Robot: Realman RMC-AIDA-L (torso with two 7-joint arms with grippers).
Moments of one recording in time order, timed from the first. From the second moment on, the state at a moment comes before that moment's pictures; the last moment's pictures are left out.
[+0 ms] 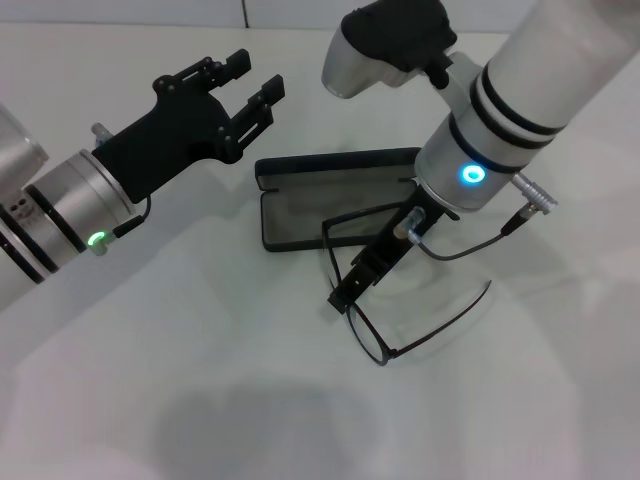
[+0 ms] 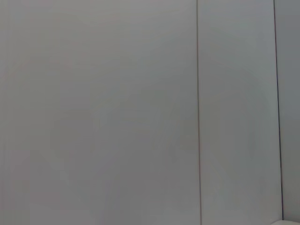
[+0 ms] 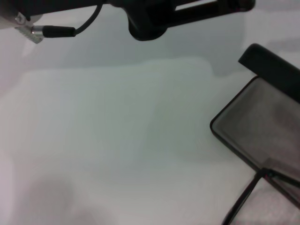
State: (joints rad) left arm -0.65 -2.09 2.84 -0.17 -0.83 1.46 -0.62; right arm 1.05 2.03 -1.80 -0.92 -2.14 -1.33 2.83
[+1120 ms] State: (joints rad) left arm -0.65 -2.09 2.84 -0.15 -0.81 1.47 -0.62; right arm 1.01 2.03 -1.90 -0.96 -2.24 -1.26 2.84
